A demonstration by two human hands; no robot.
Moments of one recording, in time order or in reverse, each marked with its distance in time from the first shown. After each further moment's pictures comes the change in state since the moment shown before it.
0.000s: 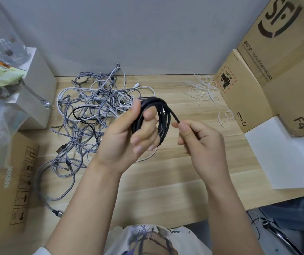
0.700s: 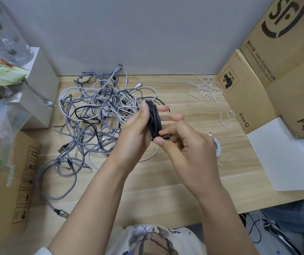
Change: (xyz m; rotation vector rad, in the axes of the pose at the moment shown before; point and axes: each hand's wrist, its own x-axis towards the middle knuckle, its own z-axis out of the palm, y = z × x) left_hand 0.010 -0.015 0.009 0.415 0.534 0.070; right_hand -0.013 -0.011 0.017 -0.199 -0.025 -0.339
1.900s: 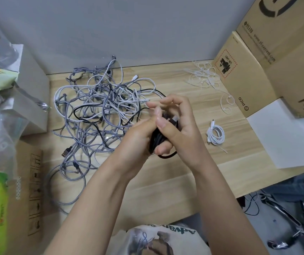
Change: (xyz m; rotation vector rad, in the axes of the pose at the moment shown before) left_hand -0.012 0.018 -0.020 0.095 -0.194 -0.211; right_hand 0.022 -0.006 0.039 0.560 -0.139 0.292
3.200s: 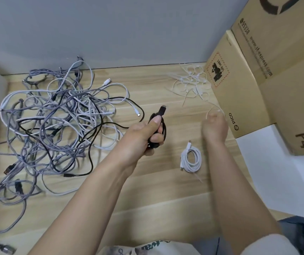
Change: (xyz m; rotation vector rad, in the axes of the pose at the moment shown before) left_hand 0.149 -0.047 0.056 0.271 0.309 -0.218; right_hand 0.113 0.161 -0.247 -0.680 0.595 0.602
